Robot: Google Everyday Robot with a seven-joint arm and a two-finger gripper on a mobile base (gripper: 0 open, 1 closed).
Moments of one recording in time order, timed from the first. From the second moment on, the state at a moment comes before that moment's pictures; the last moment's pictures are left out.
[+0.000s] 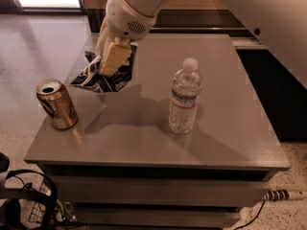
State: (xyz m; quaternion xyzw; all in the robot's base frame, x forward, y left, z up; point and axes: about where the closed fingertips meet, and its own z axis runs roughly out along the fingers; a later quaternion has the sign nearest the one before) arm 0.551 0.101 0.968 -0.77 0.56 0.12 0.29
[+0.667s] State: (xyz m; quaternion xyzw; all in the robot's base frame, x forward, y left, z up) arm 0.537 0.115 0.947 -0.80 0.54 0.14 0.23
